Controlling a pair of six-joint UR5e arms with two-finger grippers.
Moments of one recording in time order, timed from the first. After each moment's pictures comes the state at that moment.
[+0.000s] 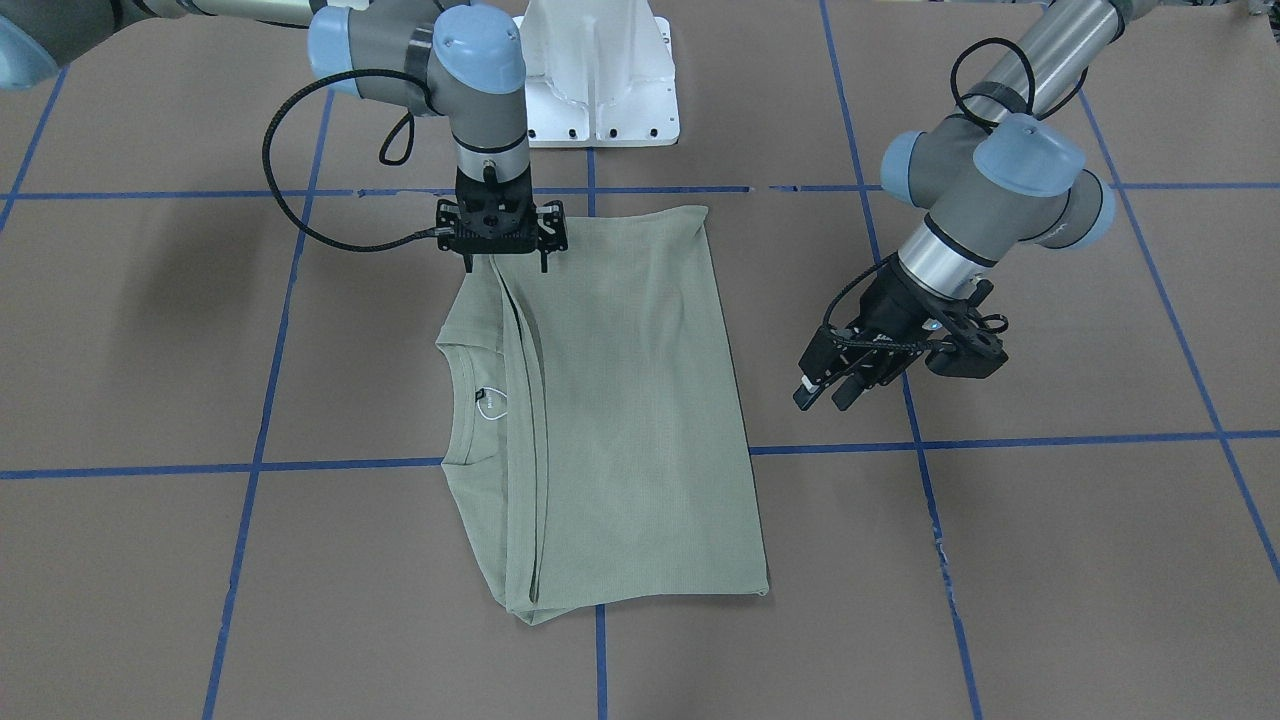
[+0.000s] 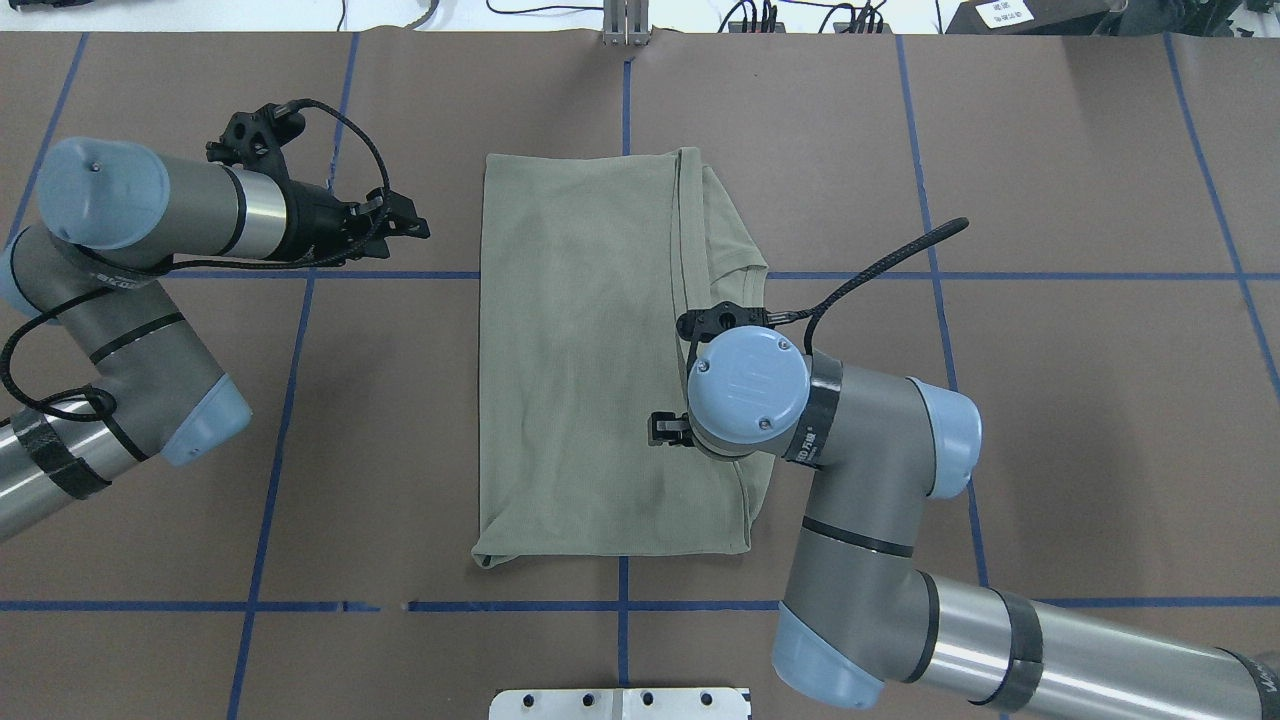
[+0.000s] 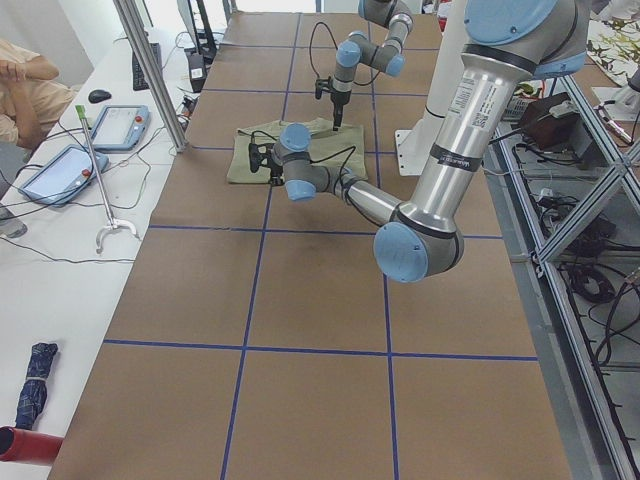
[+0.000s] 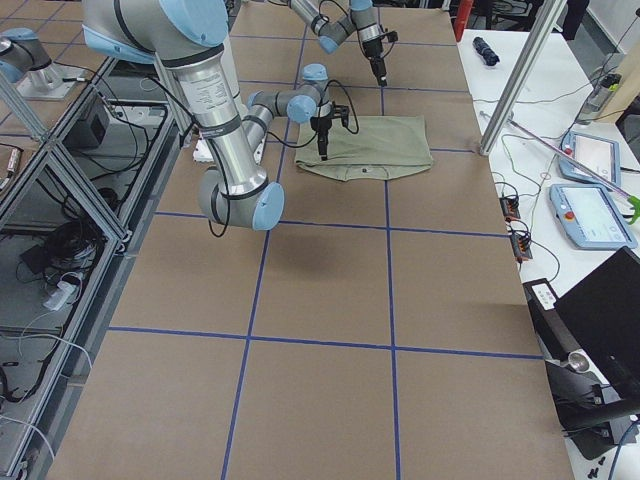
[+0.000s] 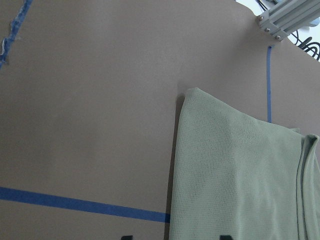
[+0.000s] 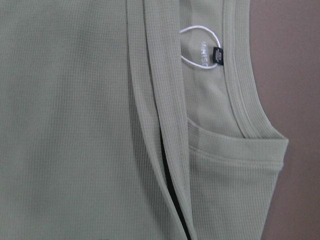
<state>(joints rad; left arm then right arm) -0.79 -1.97 -1.53 -2.47 -1.93 -1.48 0.40 -0.97 1.74 -1.64 1.68 1.25</state>
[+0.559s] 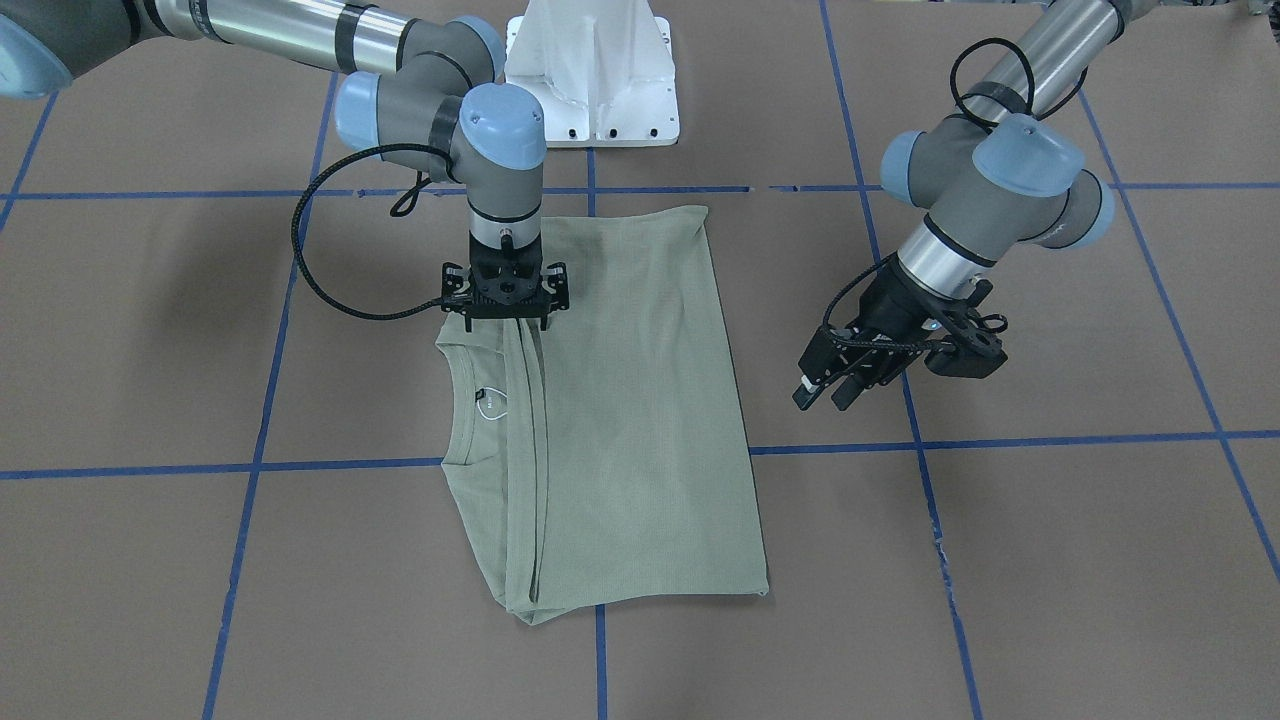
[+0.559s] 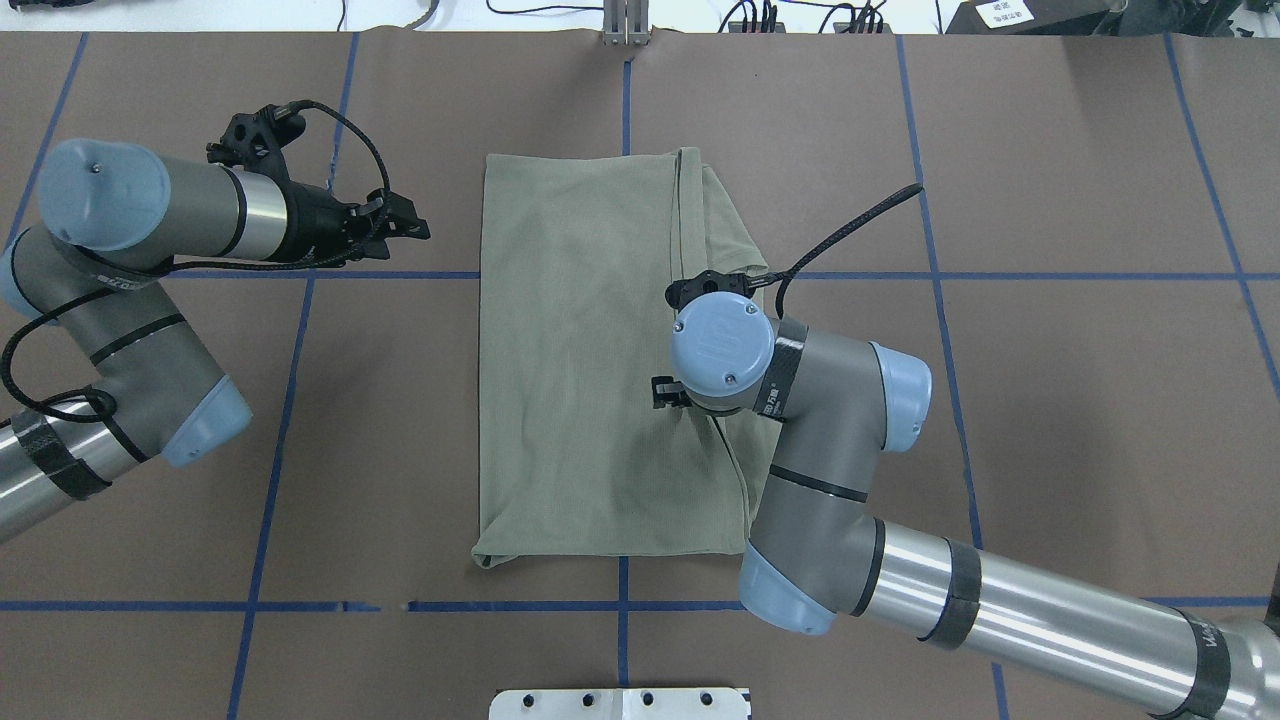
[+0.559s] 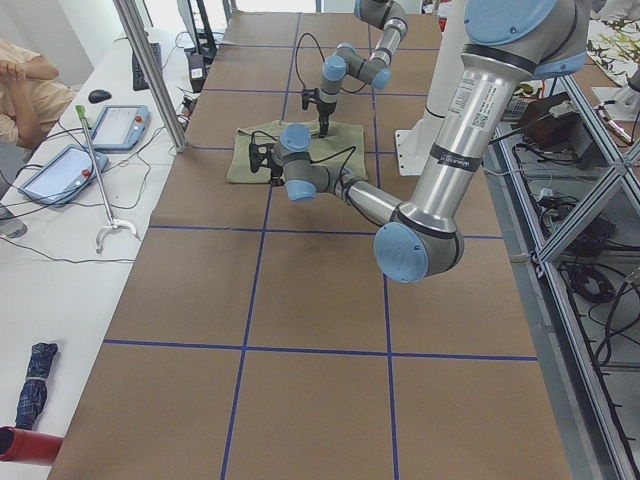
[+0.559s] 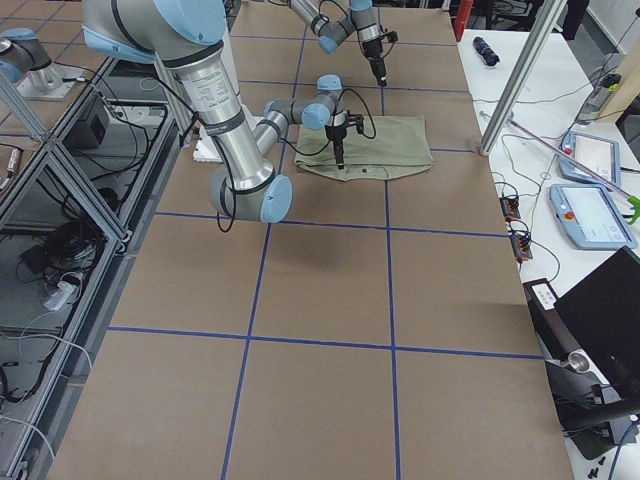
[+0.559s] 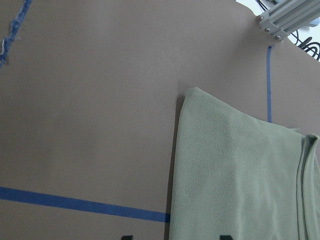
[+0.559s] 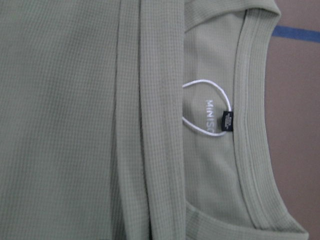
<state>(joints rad) -0.79 -1.96 -1.53 -2.47 -1.93 -1.48 0.45 -0.91 1.57 -1.57 1.66 1.15</state>
